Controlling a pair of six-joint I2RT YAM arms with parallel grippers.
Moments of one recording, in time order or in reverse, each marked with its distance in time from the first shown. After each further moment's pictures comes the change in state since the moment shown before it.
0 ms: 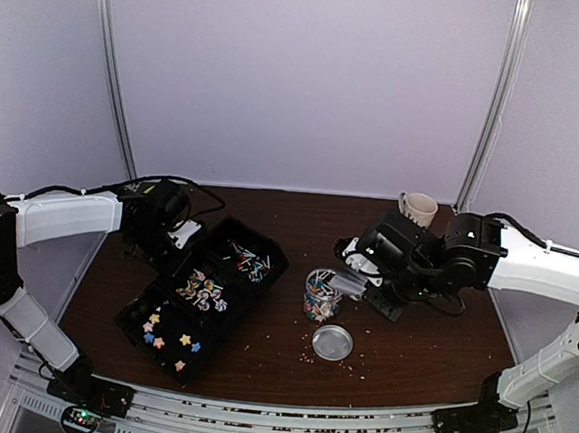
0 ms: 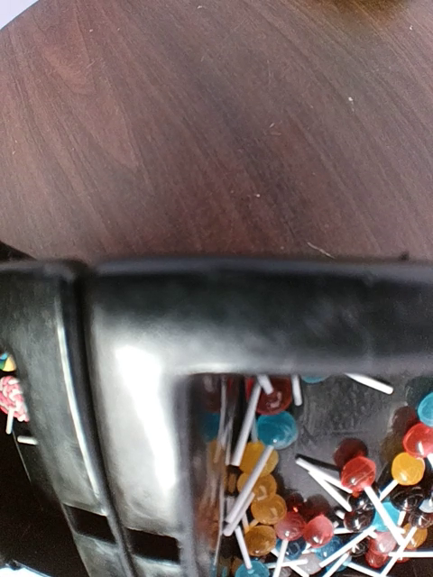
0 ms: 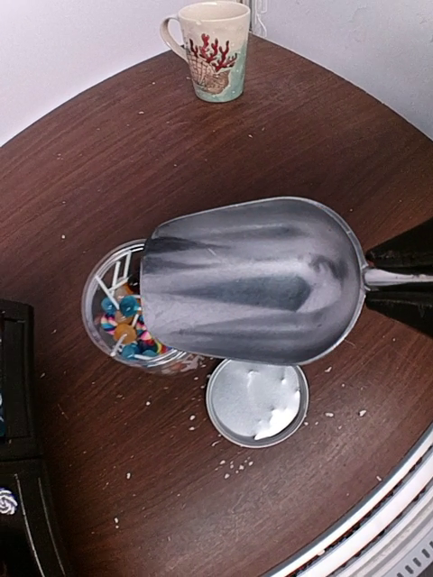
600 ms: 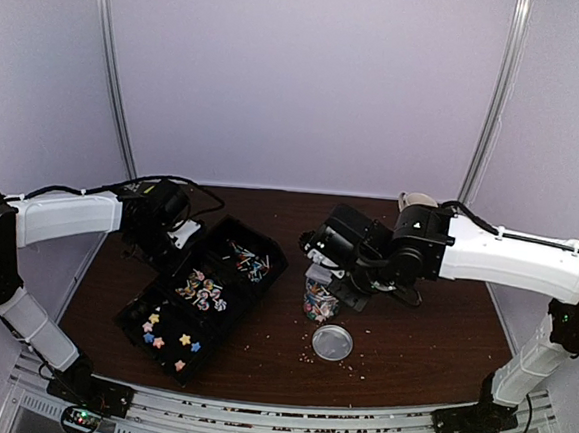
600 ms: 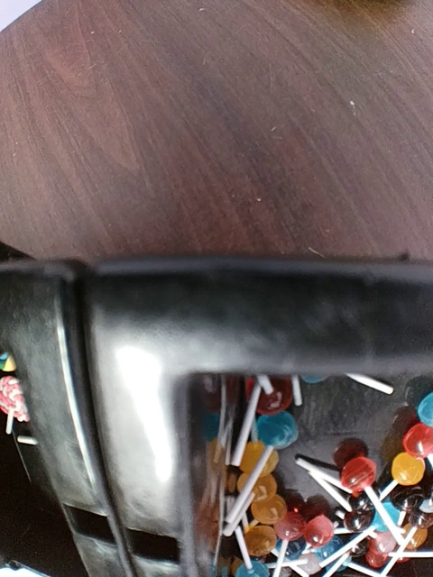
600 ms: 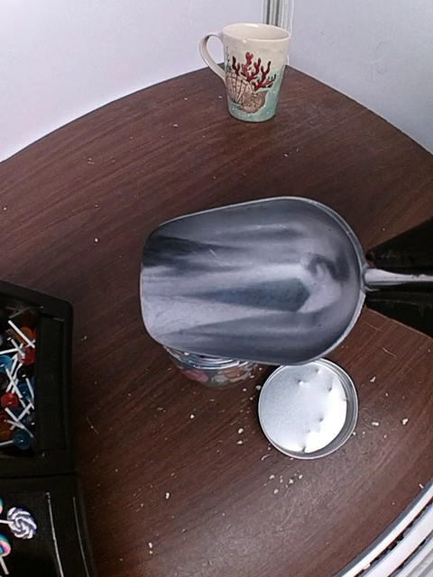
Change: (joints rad) left arm 0.002 0.000 0.000 -0.001 -0.006 -0.002; right arm 0.023 0.227 0.186 0.029 0.085 -0.041
